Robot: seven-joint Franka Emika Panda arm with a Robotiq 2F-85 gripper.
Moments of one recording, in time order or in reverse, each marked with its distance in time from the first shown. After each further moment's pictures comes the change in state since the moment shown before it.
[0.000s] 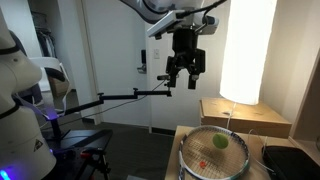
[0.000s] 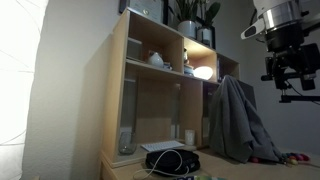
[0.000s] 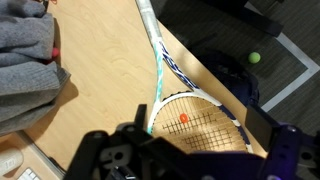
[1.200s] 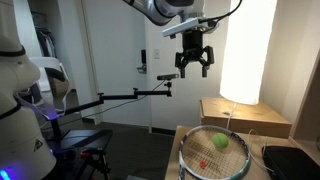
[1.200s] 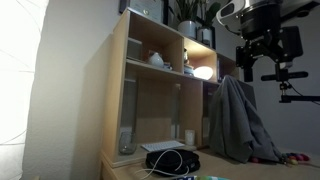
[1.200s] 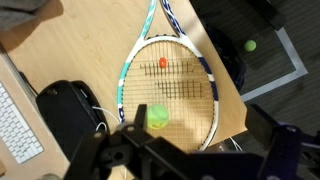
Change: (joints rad) arm 0.073 0.164 0.087 0.221 -0.008 0.018 -0.123
